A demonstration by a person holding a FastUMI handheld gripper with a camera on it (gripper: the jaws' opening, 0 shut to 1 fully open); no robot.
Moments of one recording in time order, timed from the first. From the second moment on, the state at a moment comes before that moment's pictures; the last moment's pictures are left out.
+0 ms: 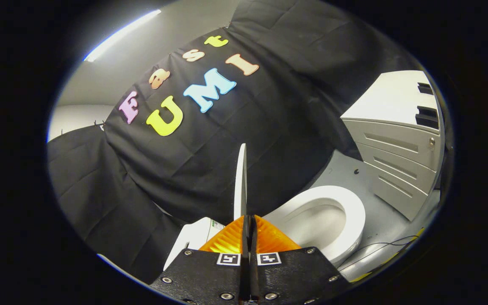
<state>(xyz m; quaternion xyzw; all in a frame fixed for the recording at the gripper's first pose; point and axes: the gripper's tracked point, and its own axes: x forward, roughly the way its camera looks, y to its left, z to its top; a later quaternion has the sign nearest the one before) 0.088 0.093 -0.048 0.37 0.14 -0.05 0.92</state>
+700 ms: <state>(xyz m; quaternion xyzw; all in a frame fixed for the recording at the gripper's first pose) 0.104 0.168 0.009 0.29 0.13 0.01 0.95</state>
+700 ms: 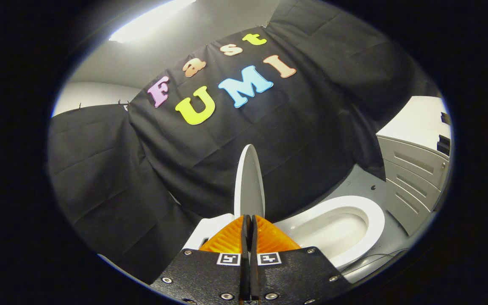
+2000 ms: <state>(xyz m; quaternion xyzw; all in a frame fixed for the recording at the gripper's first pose) 0.116 0.309 0.047 0.21 0.12 0.10 0.97</state>
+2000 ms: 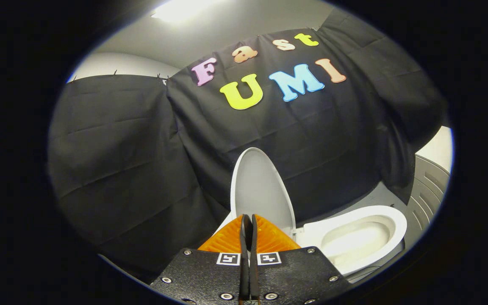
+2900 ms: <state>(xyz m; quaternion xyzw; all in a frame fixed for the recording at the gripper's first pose) 0.125 0.414 0.038 0.17 0.13 0.21 0.95</state>
